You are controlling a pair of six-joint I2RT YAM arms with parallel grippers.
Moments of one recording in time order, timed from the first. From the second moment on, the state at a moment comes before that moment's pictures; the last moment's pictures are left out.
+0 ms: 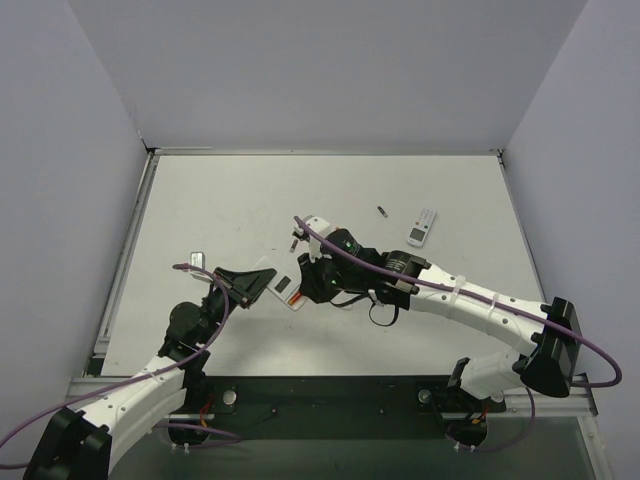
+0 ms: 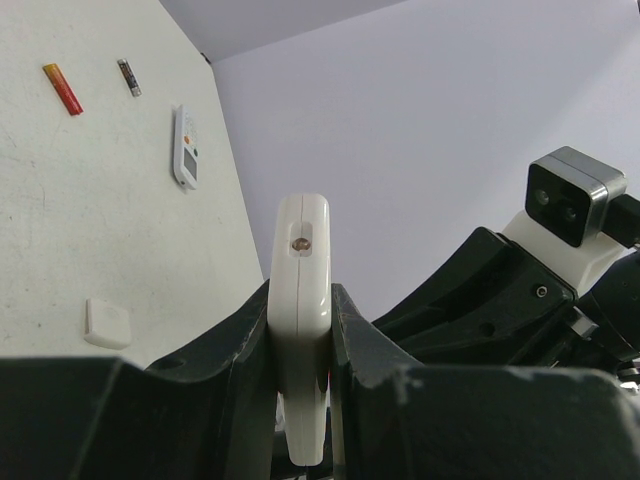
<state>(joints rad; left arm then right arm) -0.49 0.69 0.01 0.85 0.14 -1.38 1.05 1.37 1.16 -0.46 0.00 0.33</state>
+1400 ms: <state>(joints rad) -0.49 0.65 0.01 0.79 0.03 -1.38 1.17 1.45 1.09 -0.28 0.21 0.23</state>
